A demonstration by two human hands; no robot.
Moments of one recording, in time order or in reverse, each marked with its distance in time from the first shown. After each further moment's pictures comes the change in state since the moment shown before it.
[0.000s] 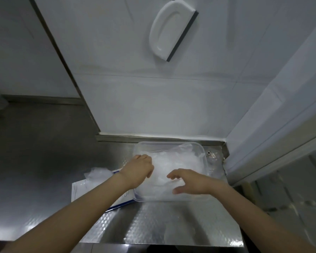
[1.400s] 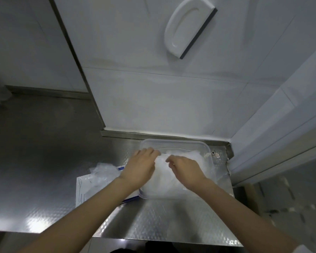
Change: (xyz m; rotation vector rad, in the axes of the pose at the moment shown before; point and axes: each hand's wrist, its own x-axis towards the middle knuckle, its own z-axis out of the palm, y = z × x) left_hand -0.015 0.004 0.003 -0.221 0.297 -0.157; right_hand 0.030 -0.031 0.009 -0.321 0.441 0.051
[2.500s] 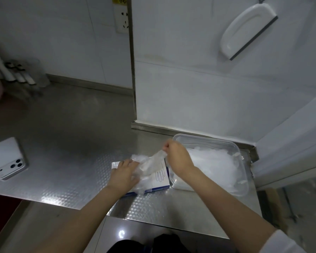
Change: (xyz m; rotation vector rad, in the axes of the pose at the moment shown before) left_hand -0.114 -0.115 0.037 -0.129 -0.180 -0.462; right_hand 0.035 -0.128 0.018 0.225 0.117 0.043
